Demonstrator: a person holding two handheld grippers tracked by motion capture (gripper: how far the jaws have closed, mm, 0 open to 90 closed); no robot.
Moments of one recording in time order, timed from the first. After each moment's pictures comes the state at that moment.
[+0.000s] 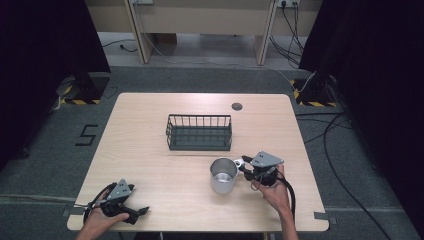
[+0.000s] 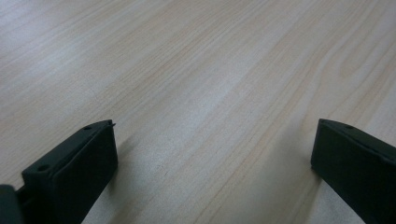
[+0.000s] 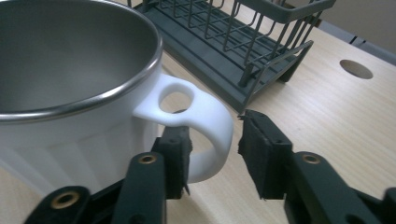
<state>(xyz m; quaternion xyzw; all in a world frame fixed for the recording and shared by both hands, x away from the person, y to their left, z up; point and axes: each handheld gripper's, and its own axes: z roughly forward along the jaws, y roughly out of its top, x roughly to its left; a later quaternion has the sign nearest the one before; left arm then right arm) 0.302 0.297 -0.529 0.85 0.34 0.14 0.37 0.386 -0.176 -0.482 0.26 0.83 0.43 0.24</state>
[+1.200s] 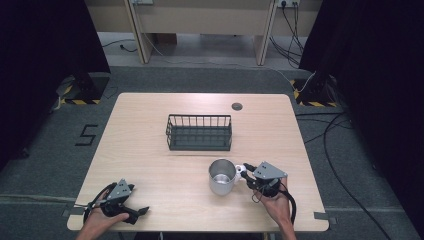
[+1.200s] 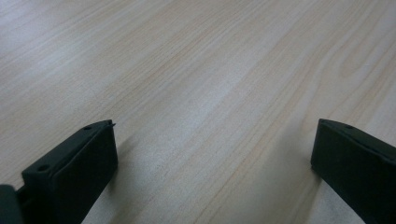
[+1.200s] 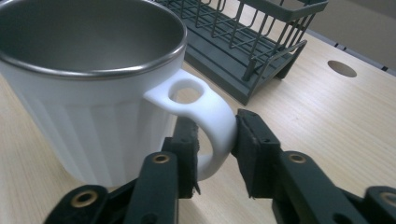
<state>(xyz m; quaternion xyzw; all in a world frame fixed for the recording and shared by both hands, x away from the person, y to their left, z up) 0.302 0.297 -0.529 0.85 0.34 0.14 0.37 0.352 -0.179 -0.485 0.27 0.82 0.44 0.26</state>
